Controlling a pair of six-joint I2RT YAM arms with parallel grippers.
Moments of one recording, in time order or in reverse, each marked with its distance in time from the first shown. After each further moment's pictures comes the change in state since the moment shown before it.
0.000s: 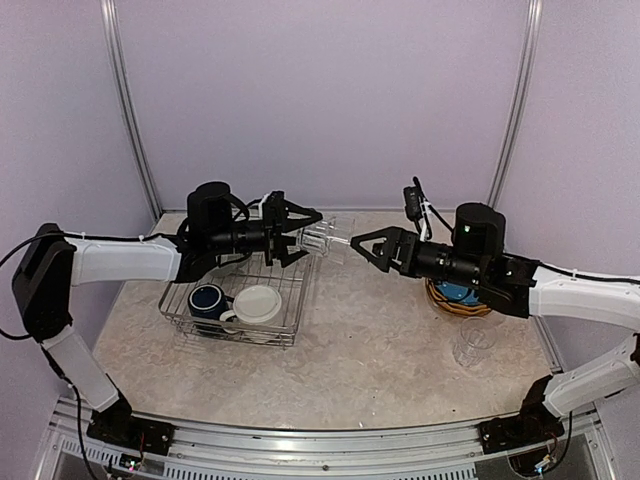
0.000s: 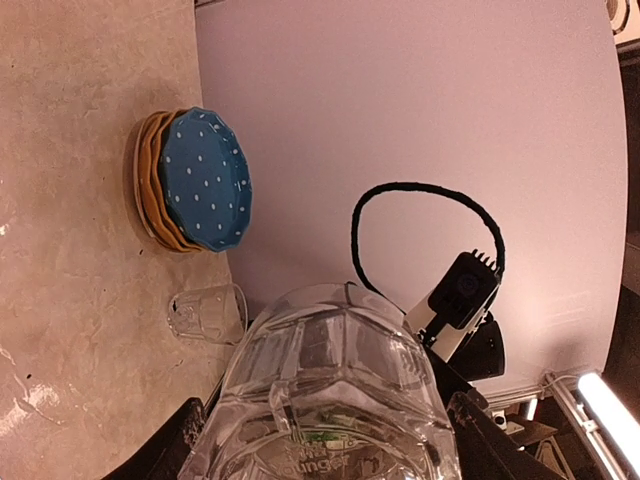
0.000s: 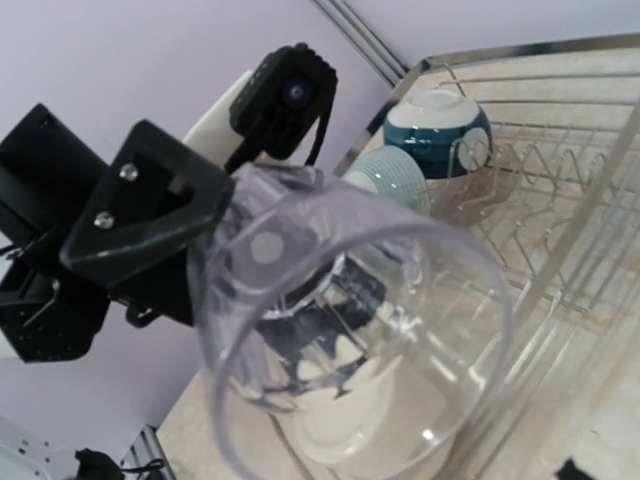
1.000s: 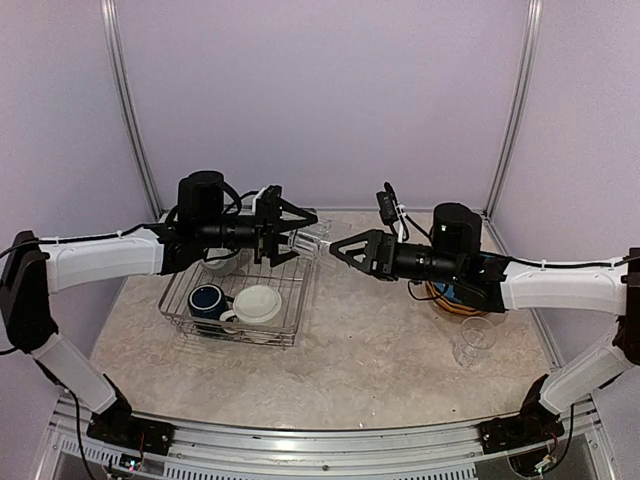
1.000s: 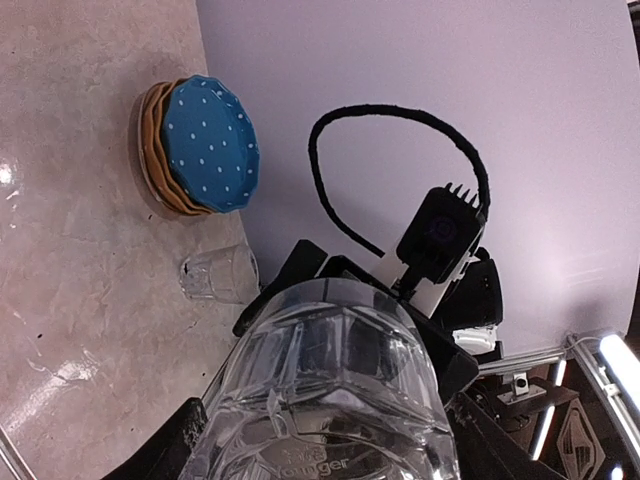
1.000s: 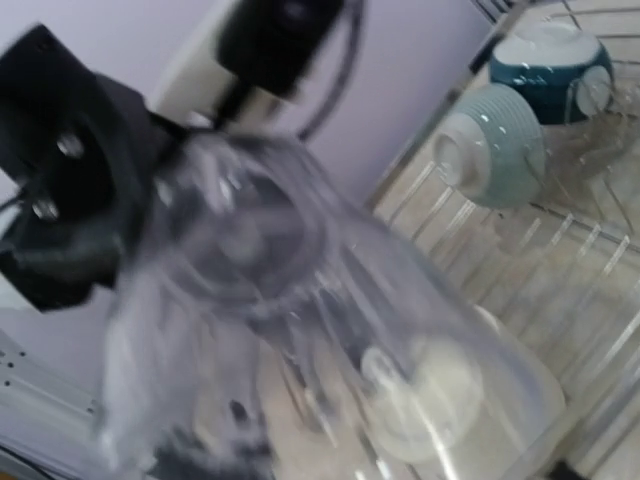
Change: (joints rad) left arm 0.023 -0.122 0.042 -0.282 0.065 0.154; right arm -0.002 0.177 0.056 0.154 -0.195 0.078
